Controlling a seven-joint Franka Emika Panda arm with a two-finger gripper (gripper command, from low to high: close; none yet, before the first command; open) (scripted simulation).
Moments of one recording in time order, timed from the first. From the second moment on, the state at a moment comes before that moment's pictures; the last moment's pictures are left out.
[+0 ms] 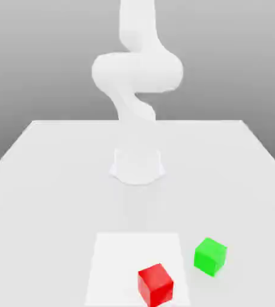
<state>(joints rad) 0.03 -0.71 -0.02 -2.32 0.01 2.33 0.76</state>
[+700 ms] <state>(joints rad) 0.15 0.06 -0.07 -2.45 0.07 2.63 0.40</state>
